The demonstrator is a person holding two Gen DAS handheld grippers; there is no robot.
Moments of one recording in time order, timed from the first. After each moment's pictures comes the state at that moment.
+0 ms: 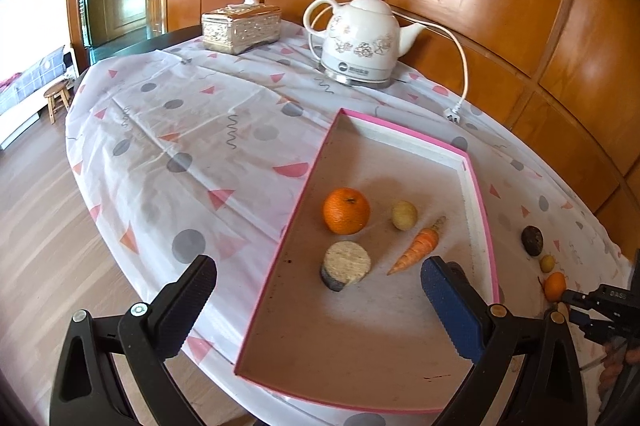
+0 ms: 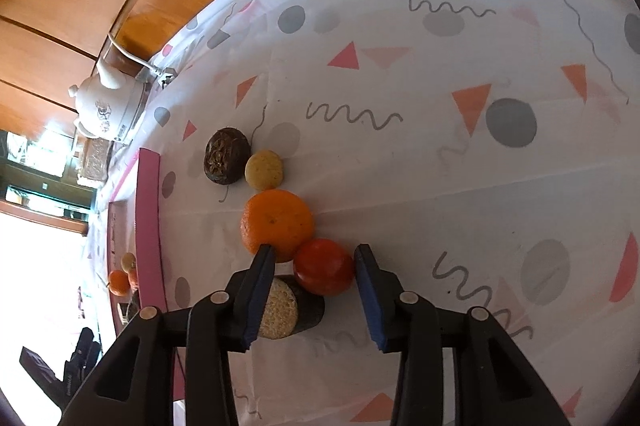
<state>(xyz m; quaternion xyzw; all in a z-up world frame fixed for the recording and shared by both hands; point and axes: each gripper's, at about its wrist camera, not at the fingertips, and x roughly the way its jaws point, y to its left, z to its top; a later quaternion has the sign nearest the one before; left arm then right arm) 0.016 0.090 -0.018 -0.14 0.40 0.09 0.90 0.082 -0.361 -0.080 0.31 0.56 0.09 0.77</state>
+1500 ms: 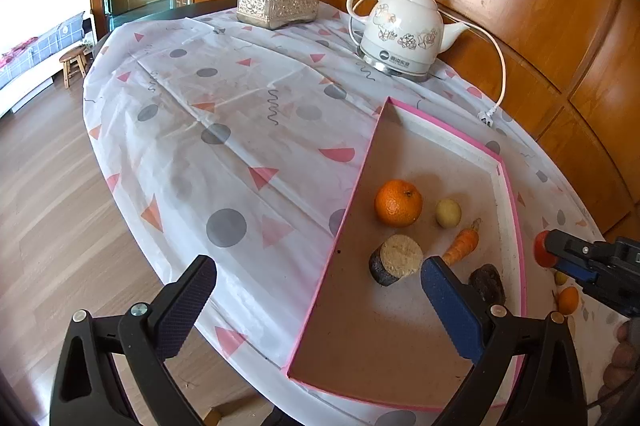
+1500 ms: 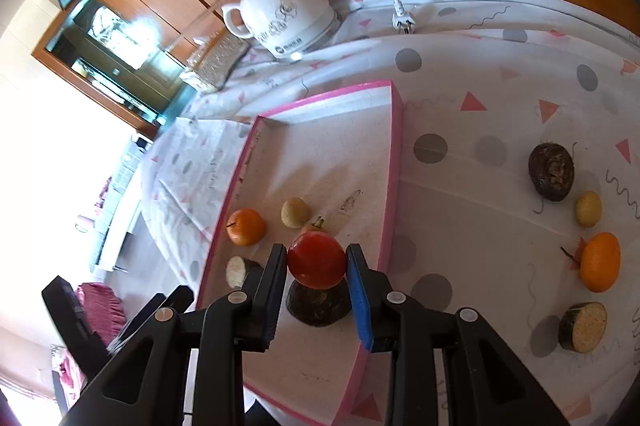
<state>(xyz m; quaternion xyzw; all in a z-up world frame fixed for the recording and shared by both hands) 0.013 0.126 -0.035 -0.18 0.43 0.12 0.88 0.088 -0.158 -0.001 0.17 0.52 0.29 0.79</state>
